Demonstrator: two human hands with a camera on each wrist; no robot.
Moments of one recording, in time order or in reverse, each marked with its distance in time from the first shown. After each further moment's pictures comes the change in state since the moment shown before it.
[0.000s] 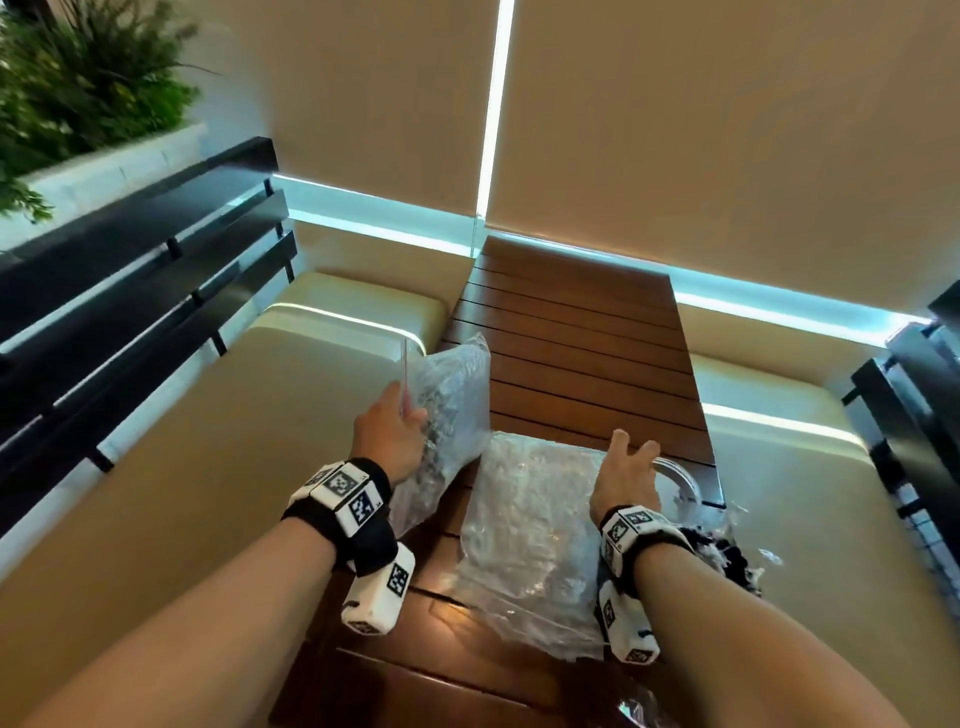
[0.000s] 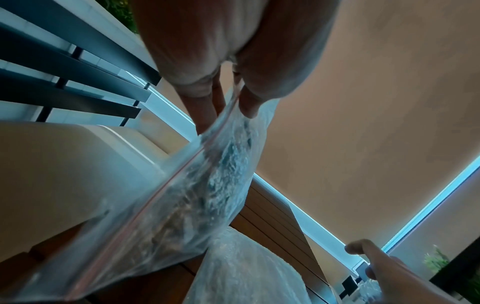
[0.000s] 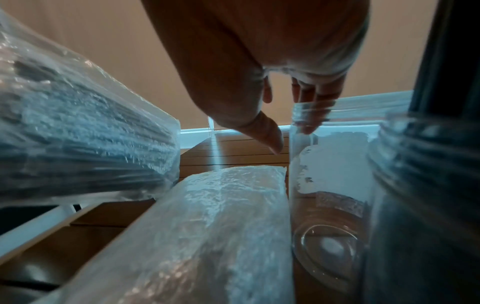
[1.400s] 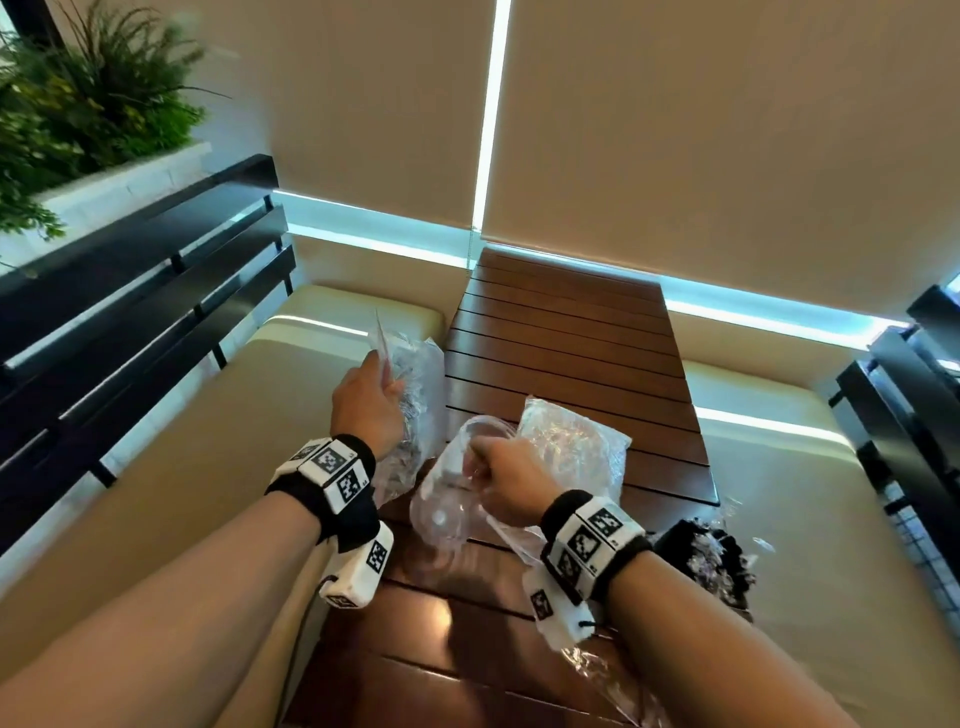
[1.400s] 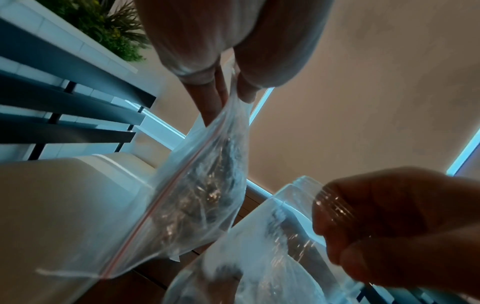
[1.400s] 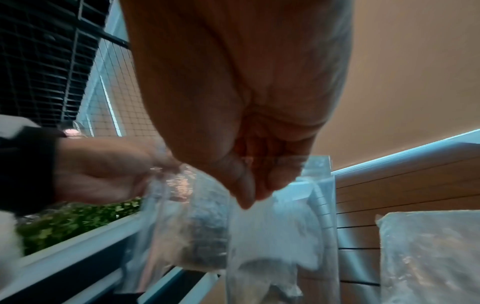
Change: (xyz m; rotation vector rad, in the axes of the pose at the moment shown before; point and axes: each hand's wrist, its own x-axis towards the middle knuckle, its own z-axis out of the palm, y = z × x) left_hand 0.017 -0.003 -0.038 0.018 0.136 0.079; right_hand -0.071 -0.104 -0.033 0.235 -0.249 -0.724
